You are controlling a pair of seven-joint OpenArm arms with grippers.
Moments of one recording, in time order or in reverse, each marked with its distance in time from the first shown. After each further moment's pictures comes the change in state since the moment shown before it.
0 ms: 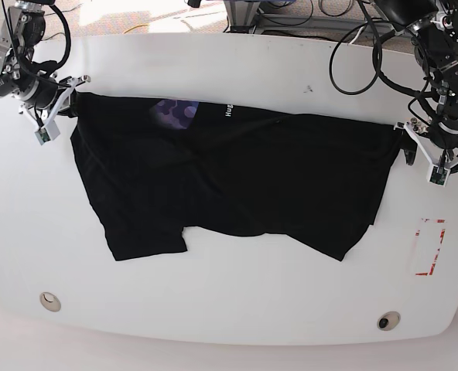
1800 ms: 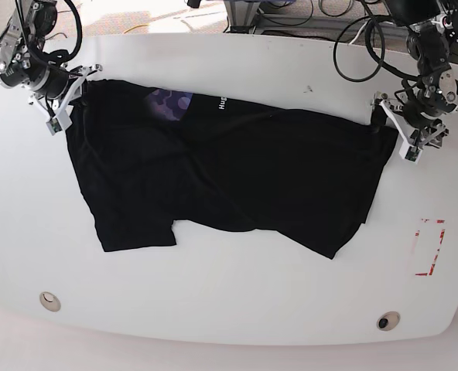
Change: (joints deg) left arm 3.1 -3.8 7.7 -19.4 -8.4 0.3 -4.8; right arm -1.8 -4.5 -0.1 3.8 -0.5 0.0 -1.7
